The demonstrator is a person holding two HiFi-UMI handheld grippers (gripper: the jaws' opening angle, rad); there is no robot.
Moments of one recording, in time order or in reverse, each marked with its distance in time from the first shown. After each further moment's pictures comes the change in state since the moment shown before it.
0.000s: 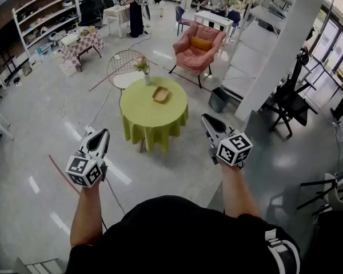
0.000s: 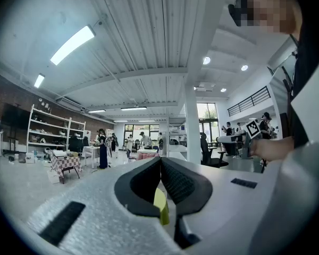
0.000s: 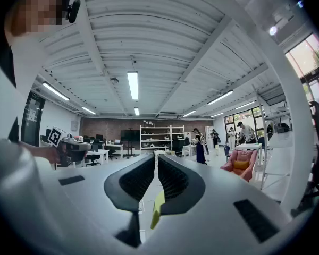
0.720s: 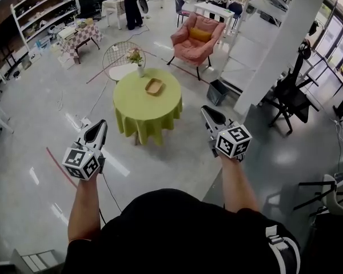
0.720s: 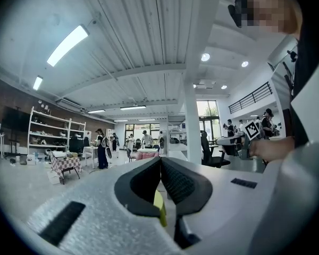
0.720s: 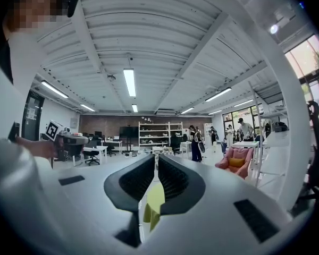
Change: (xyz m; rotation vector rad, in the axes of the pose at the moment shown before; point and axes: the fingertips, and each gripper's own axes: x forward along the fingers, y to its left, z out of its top) left arm 0.059 -0.045 0.009 0.034 -0.003 0.032; right arm -0.011 -0.081 -0.007 -0.011 0.023 0.006
